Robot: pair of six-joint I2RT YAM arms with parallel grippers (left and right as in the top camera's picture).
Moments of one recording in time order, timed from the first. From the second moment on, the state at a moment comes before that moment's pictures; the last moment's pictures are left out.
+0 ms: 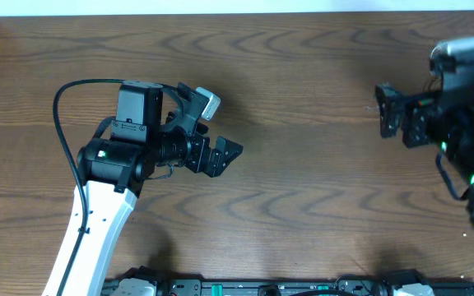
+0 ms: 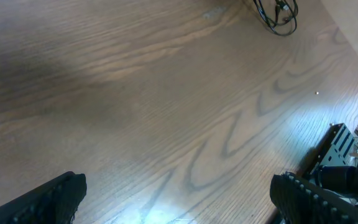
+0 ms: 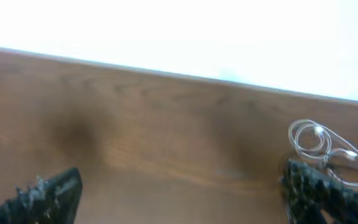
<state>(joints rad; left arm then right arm) -0.21 1.22 1.18 -0.89 0.63 0.12 0.15 1.05 1.50 -0.91 -0.05 -0.02</state>
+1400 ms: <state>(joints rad) -0.21 1.22 1.18 -0.89 0.62 0.12 0.03 0.01 0.01 -0.07 -0.02 0.03</state>
